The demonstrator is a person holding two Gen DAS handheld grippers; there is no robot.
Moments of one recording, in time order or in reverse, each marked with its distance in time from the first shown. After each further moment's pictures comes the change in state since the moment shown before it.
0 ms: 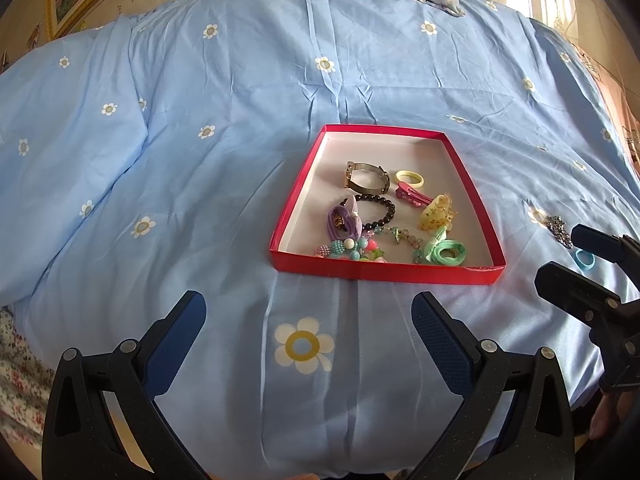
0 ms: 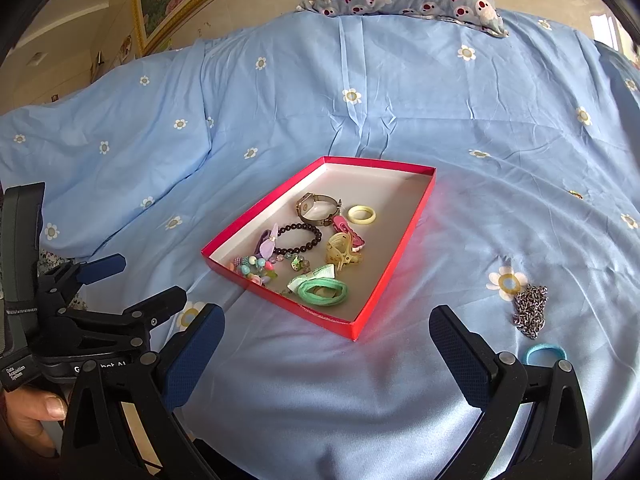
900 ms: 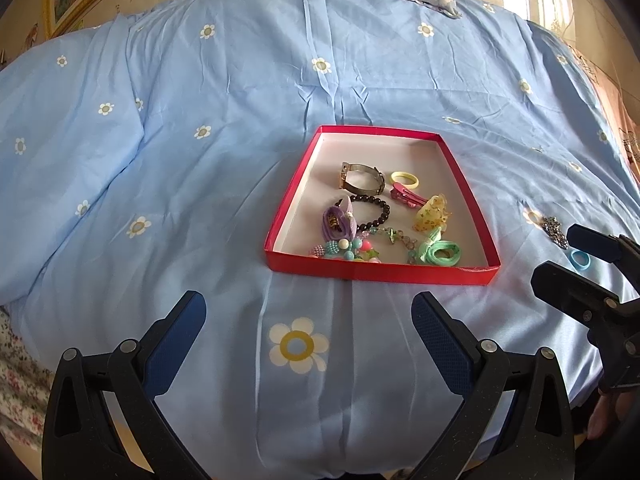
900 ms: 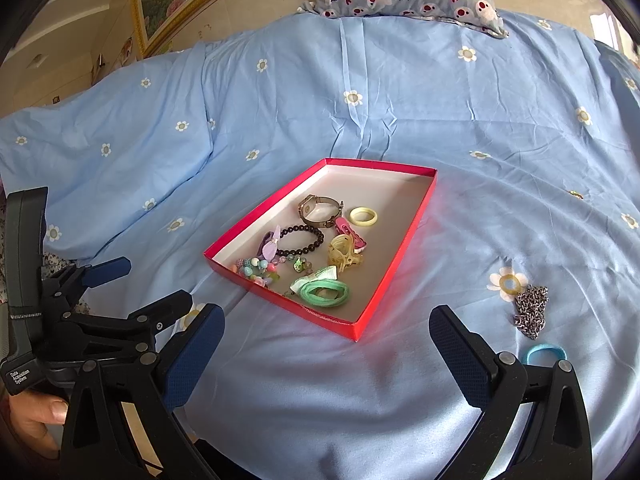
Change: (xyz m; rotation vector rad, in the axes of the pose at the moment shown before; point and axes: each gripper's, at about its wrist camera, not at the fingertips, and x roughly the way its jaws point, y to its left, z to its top) left arm 0.000 -0.002 -0.001 -0.001 -0.007 -0.019; right arm -0.002 0.002 0.002 -0.001 -0.002 0.004
